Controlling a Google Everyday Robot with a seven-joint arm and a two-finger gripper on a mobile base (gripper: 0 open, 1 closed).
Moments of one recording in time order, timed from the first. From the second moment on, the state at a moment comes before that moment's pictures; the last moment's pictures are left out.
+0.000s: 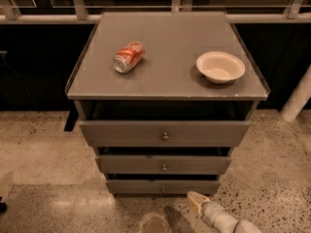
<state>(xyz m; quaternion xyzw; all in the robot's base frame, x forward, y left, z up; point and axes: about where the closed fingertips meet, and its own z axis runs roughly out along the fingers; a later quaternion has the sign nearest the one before) 0.500 -0.191 0.283 -0.12 0.80 0.28 0.51</state>
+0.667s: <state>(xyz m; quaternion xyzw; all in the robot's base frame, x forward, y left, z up) 0.553 -0.172 0.254 -0.14 0.79 0.29 0.52</state>
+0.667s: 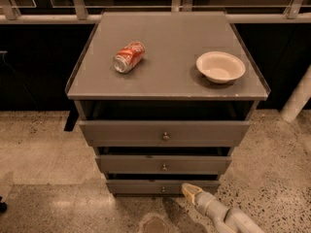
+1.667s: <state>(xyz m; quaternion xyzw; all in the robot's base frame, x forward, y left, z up) 0.622 -0.195 0.224 -0.13 0.80 0.24 0.53</state>
